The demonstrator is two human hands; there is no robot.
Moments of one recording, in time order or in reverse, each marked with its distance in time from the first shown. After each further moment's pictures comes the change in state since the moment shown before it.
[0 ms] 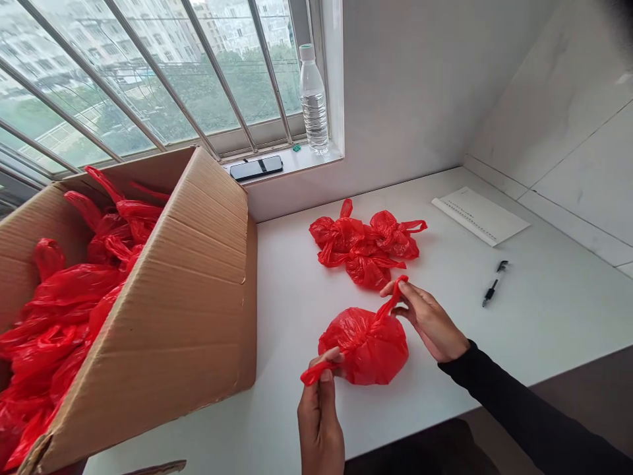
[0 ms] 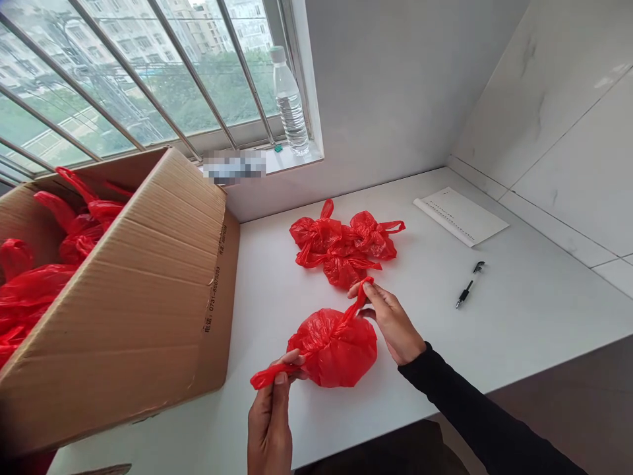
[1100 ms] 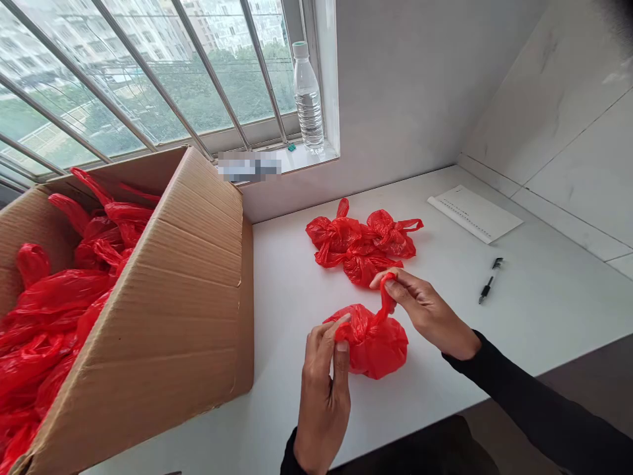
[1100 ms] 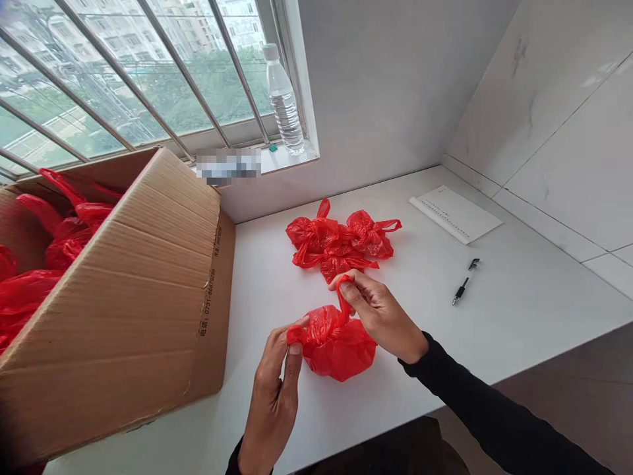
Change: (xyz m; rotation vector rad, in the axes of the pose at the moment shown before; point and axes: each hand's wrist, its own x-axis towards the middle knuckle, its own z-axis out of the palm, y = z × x) left_hand 0.040 0.034 0.006 0.381 -0.391 0.345; right_hand -0.008 -0.048 0.017 -0.480 -0.215 -0.234
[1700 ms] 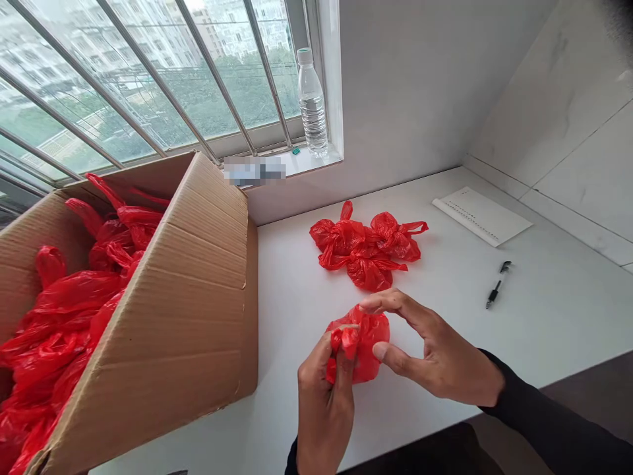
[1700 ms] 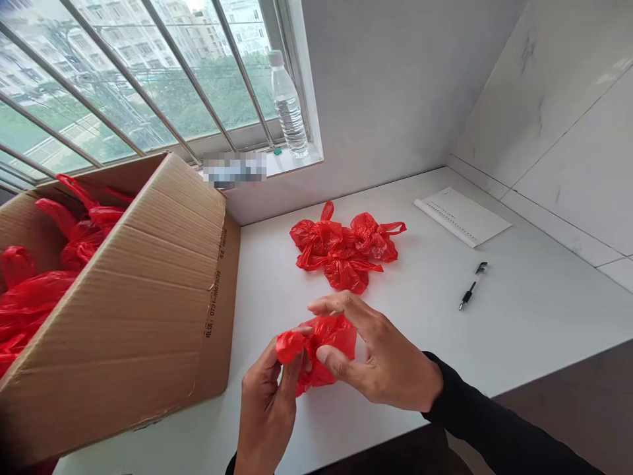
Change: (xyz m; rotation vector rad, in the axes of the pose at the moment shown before) left_hand 0.005 0.023 0.000 -0.134 0.077 -0.060; right_hand -0.027 -0.022 0.011 -0.240 -0.209 -0.243
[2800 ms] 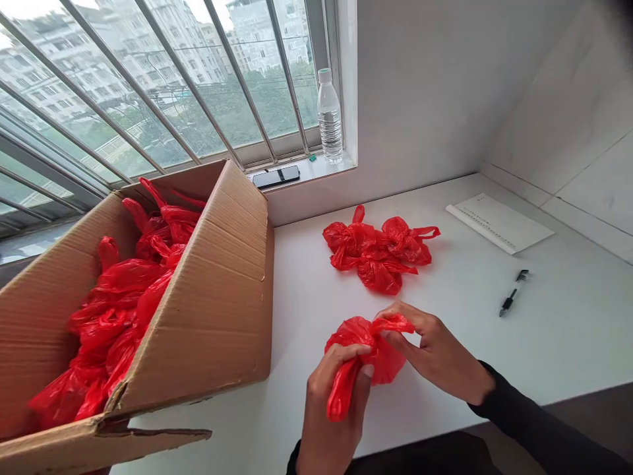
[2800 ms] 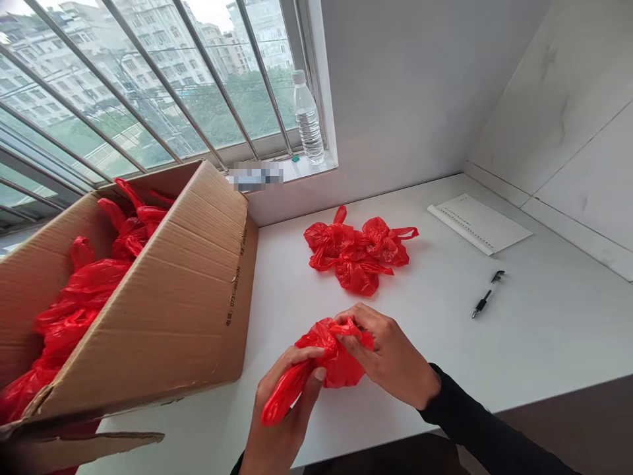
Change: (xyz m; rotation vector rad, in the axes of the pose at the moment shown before) left_hand -0.029 -0.013 -0.008 0.083 -0.010 0.163; right_hand -0.012 0.022 0.015 0.046 0.018 0.164
